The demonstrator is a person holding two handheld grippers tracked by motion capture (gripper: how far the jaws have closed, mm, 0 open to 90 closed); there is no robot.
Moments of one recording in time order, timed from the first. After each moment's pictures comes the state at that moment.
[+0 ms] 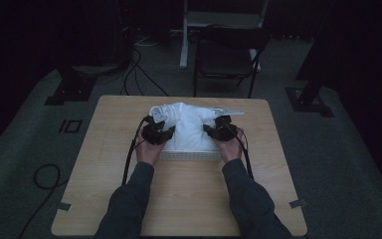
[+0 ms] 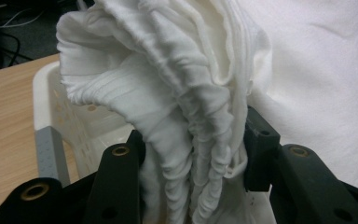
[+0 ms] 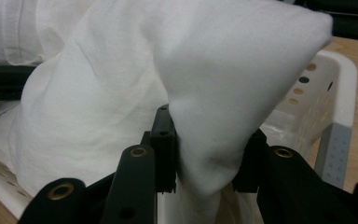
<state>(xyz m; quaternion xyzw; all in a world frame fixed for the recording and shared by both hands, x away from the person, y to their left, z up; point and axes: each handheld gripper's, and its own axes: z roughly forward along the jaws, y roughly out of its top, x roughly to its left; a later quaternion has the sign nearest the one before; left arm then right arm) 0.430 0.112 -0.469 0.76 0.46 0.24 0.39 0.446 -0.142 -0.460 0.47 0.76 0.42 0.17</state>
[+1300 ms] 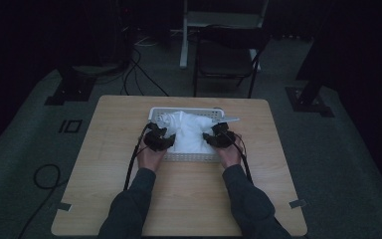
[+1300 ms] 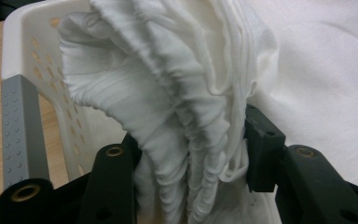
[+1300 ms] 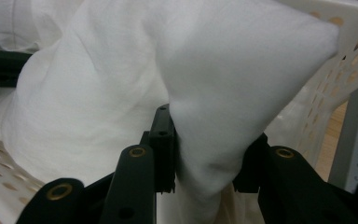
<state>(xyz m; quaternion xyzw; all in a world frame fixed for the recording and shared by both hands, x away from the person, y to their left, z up) 0.425 0.107 -0.492 0.77 0.48 0.23 0.34 0.440 -0.139 -0.486 0.47 0.78 0.38 0.16</state>
